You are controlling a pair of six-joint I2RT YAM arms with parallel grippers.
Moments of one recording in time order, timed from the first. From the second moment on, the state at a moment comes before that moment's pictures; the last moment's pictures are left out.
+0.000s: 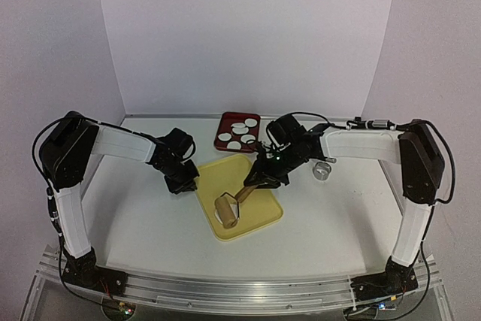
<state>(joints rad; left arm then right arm) -0.60 1.93 1.16 -0.36 0.13 -1.08 0.74 1.92 1.38 -0.51 -0.42 0.68</state>
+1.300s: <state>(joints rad) -0.59 1.93 1.16 -0.36 0.14 -1.07 0.67 1.91 1.35 -0.54 -0.42 0.66</state>
